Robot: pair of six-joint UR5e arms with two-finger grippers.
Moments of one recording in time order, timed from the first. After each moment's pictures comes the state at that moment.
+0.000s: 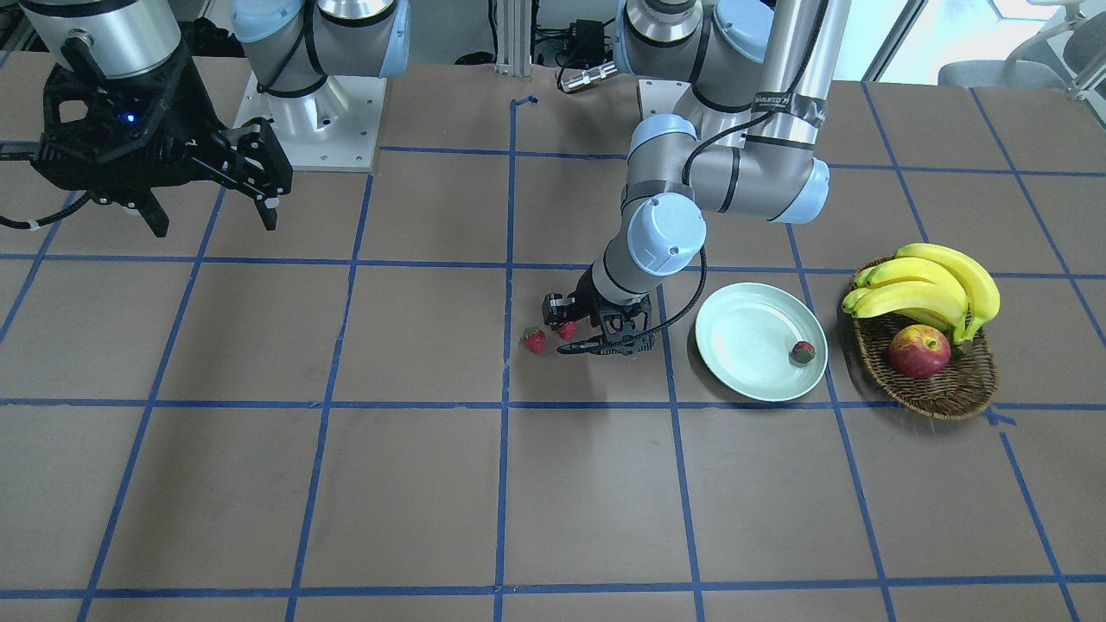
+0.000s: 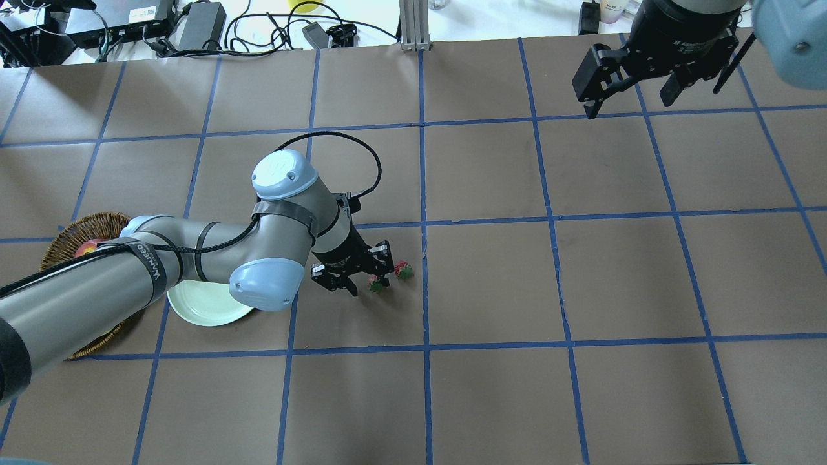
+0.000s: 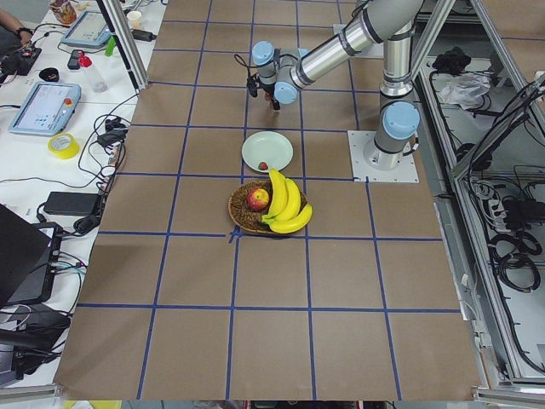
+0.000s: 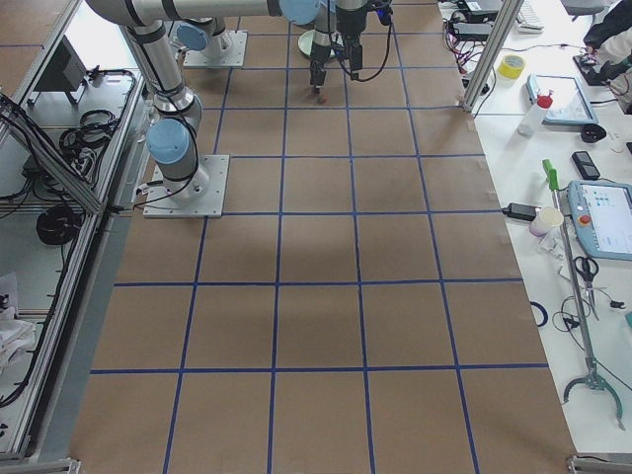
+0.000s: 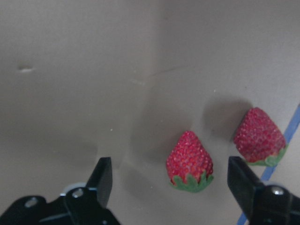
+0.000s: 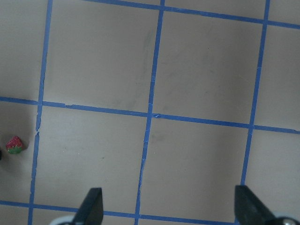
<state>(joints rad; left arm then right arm) -1.74 -1.90 -2.07 -0.89 1.32 -0.35 1.56 -1.56 1.50 -1.61 -1.59 -0.14</state>
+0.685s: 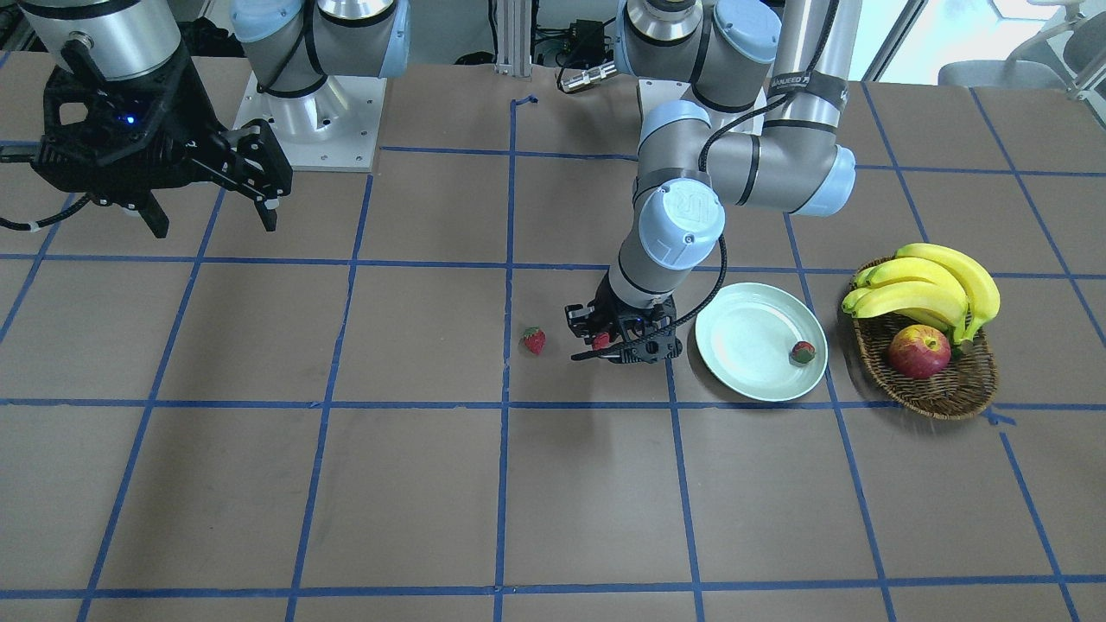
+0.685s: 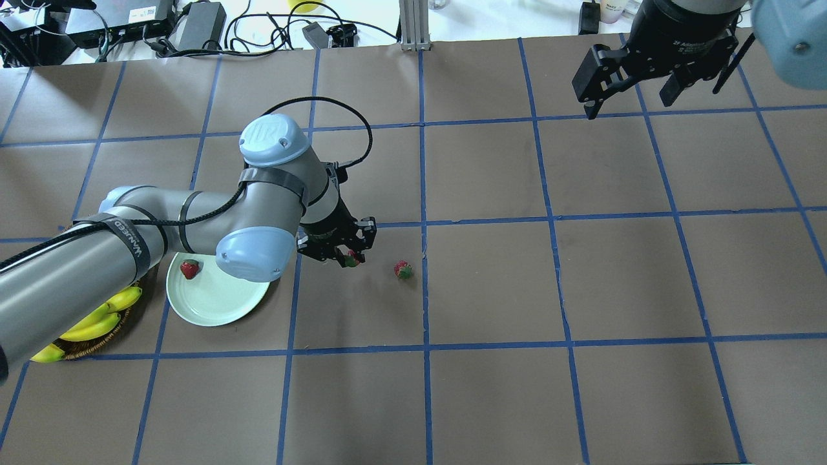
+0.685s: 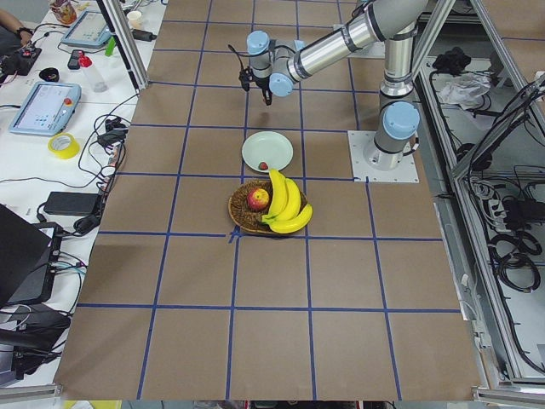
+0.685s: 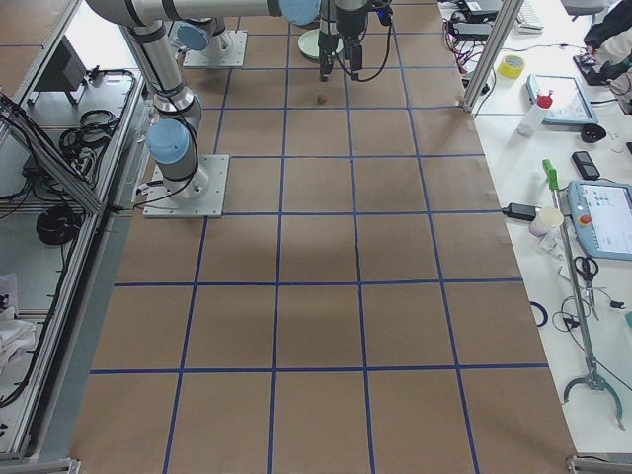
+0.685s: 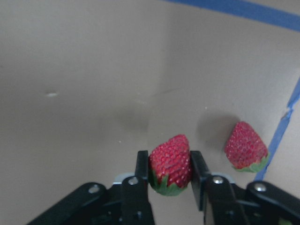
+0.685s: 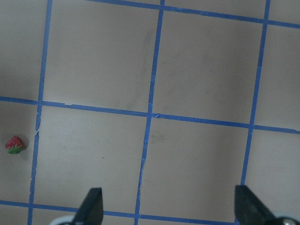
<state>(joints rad) -1.71 -1.86 -1.94 -1.01 1.45 -0.32 1.55 -1.56 1.50 -1.61 -1.59 -0.14</state>
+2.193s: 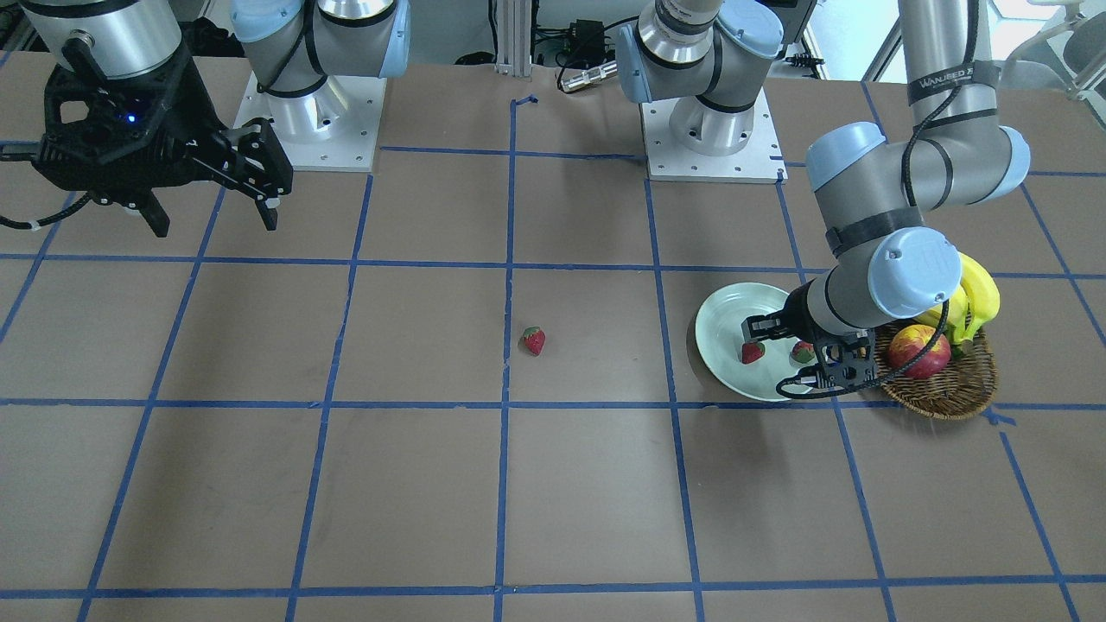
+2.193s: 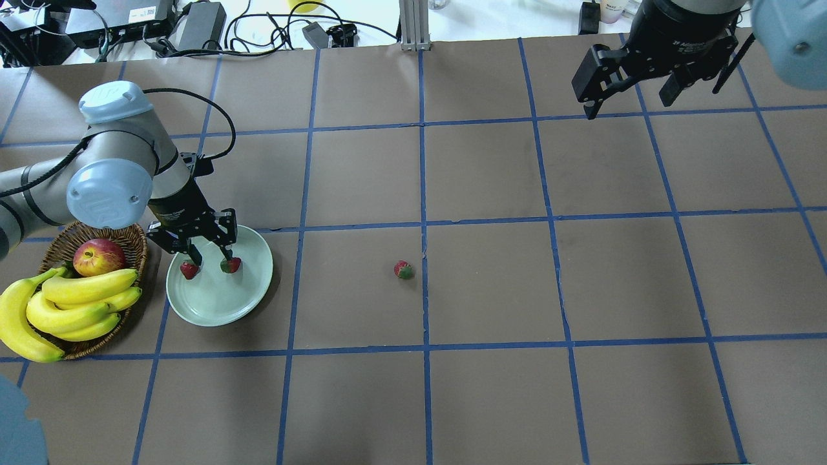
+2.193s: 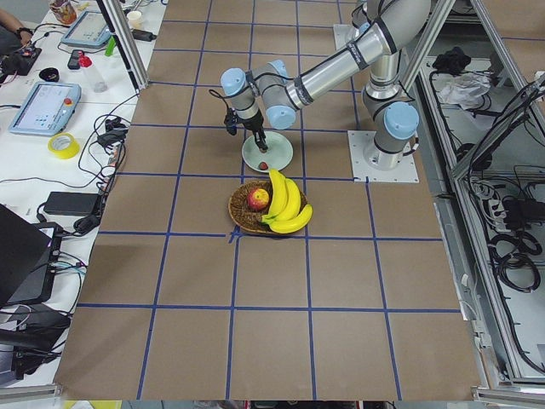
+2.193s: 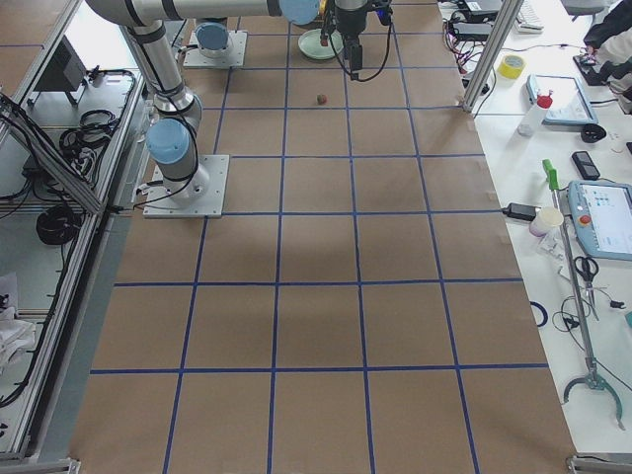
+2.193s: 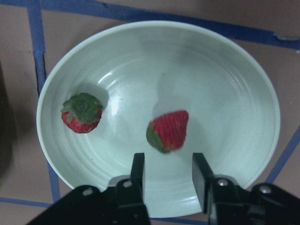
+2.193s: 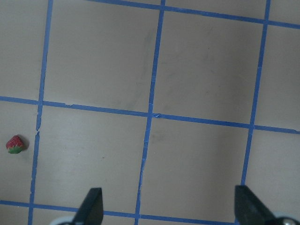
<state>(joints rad) -1.33 -1.84 -1.89 -1.26 1.62 0.06 1.56 -1.56 1.50 -1.61 -1.59 -0.14</state>
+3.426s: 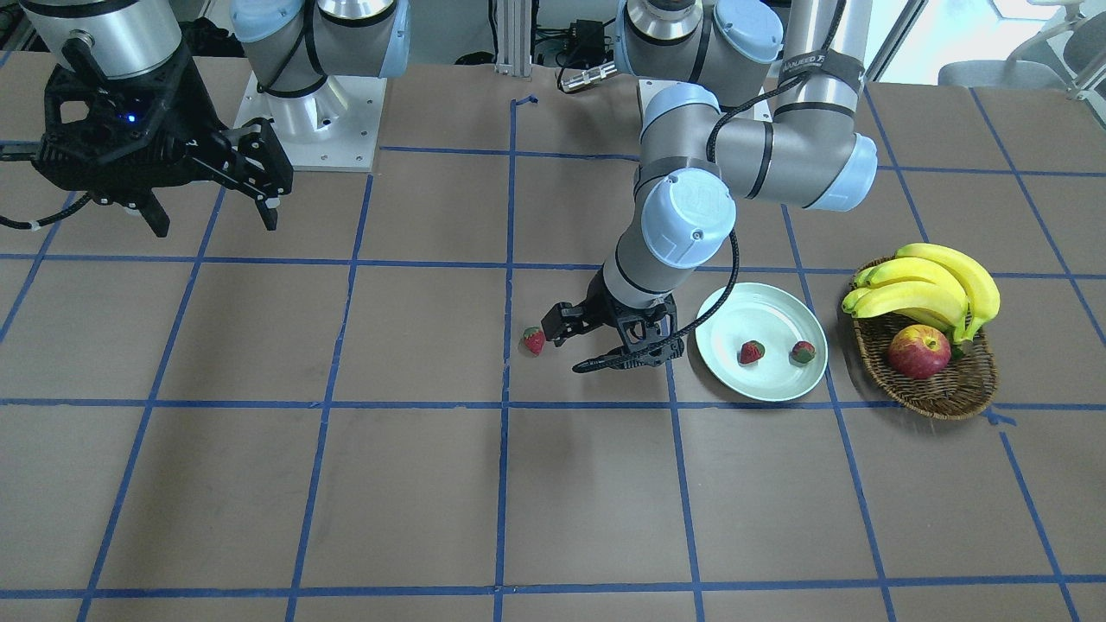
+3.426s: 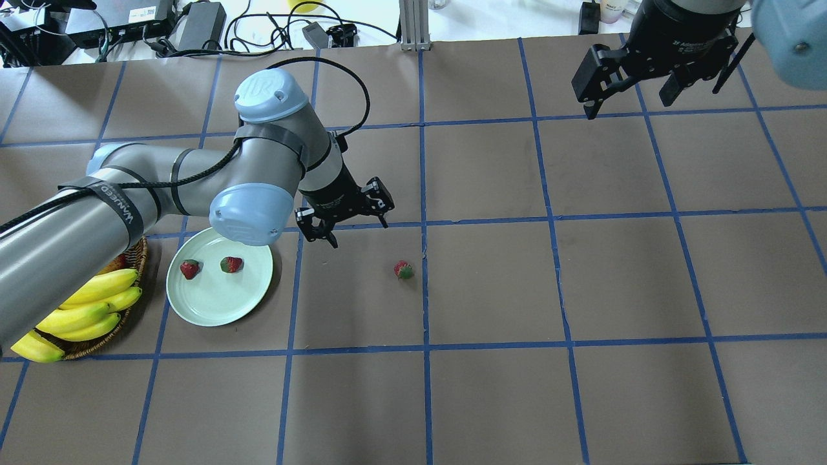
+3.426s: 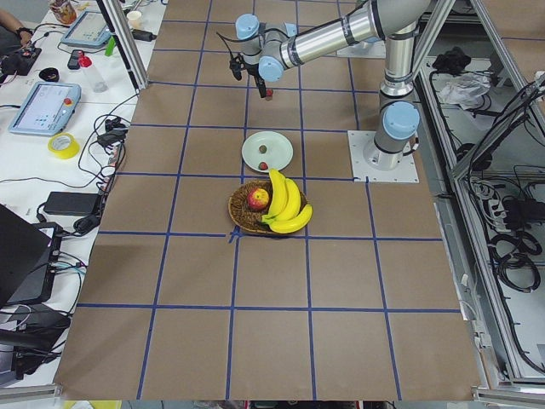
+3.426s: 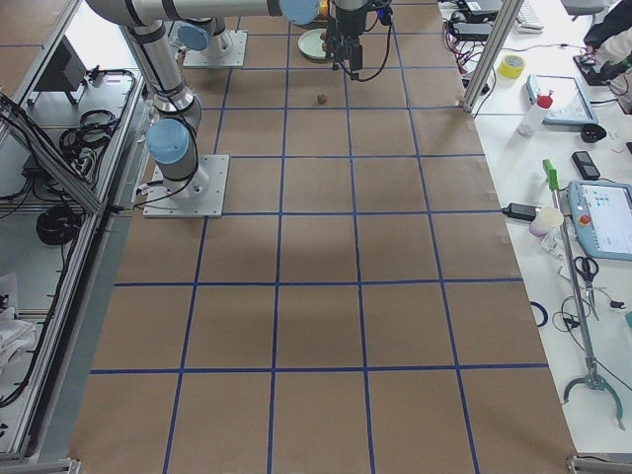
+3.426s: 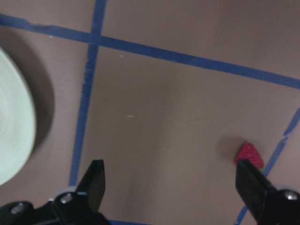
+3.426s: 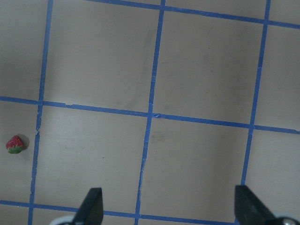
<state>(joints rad) -1.75 -1.87 -1.86 -1.06 1.34 -0.50 1.56 -1.56 1.50 -1.61 -1.59 -0.14</state>
